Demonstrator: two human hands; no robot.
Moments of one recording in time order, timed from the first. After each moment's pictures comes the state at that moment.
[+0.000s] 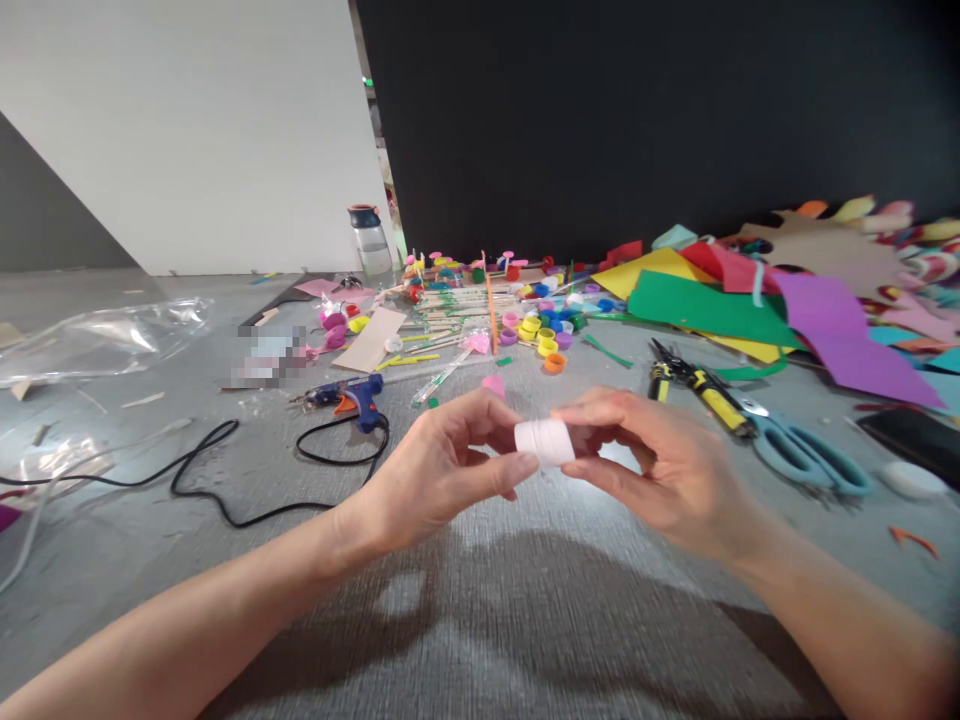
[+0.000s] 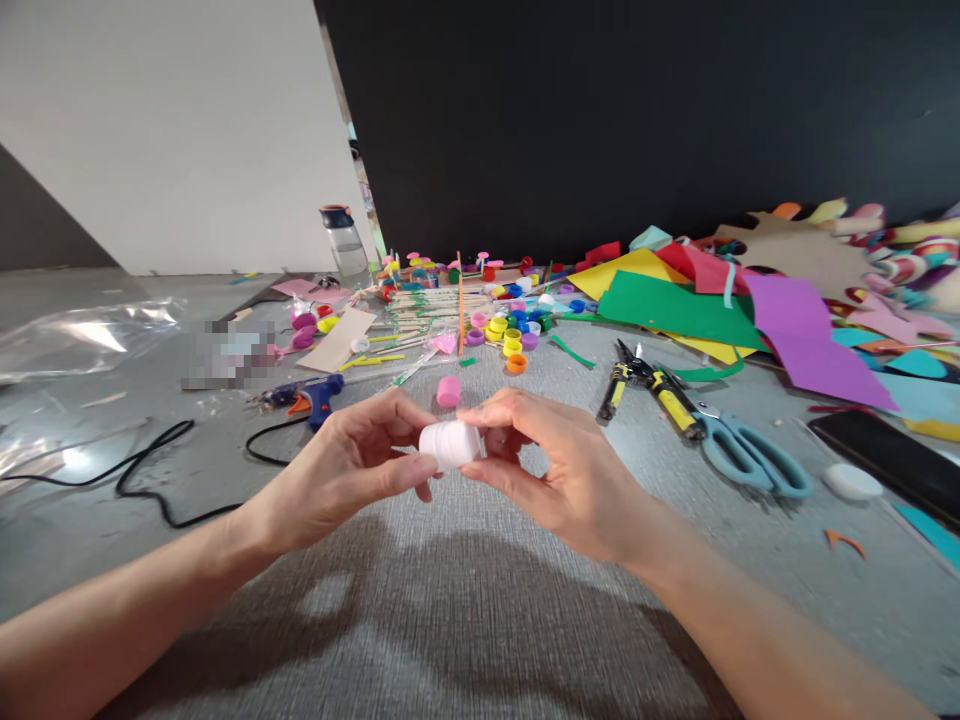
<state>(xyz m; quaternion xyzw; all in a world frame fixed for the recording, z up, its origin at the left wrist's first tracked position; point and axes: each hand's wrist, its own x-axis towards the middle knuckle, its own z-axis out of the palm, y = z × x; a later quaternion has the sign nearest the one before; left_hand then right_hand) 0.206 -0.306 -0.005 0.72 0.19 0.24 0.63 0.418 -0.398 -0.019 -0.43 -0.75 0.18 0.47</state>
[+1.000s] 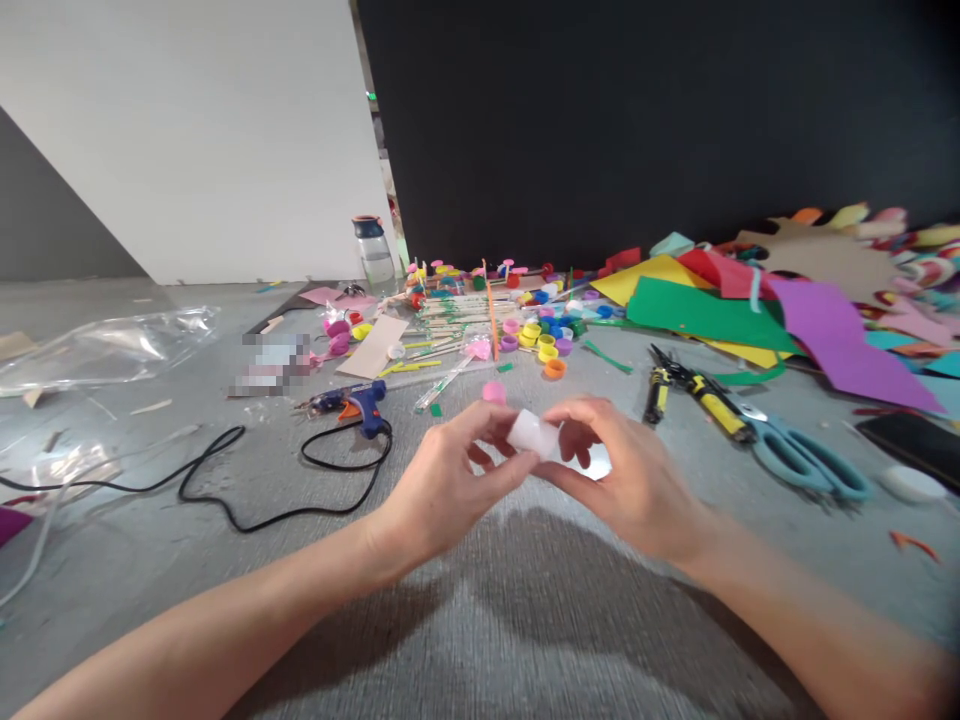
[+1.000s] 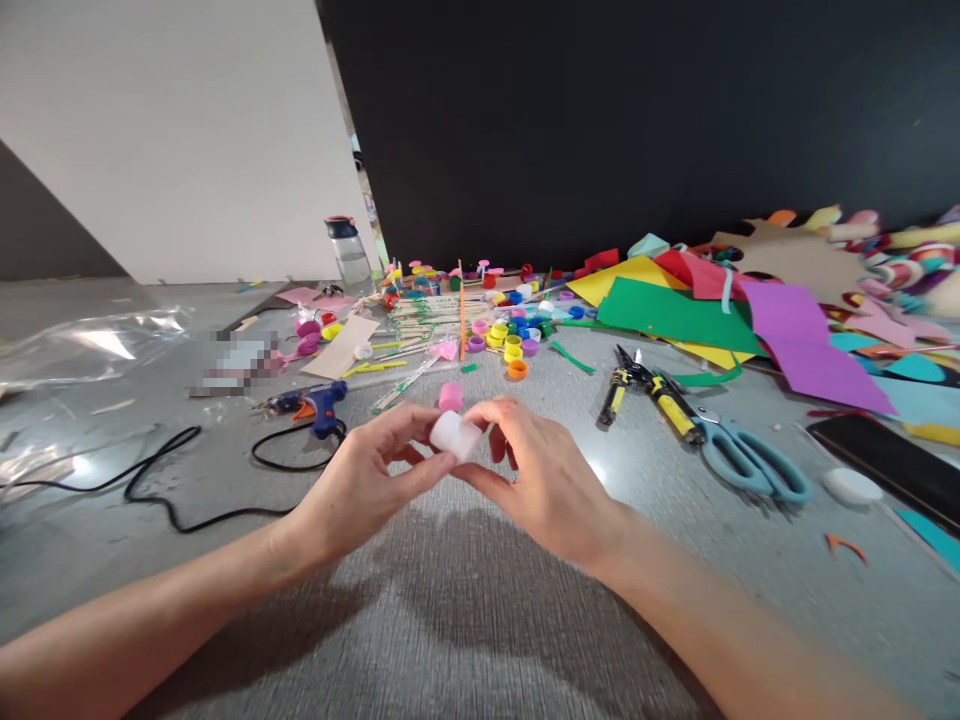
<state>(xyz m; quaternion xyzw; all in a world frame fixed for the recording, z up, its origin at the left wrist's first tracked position) 0.216 -0.310 -0.022 0.80 0.27 0.31 0.43 0.406 -0.385 -0.040 -0.51 -0.74 0.00 0.43</state>
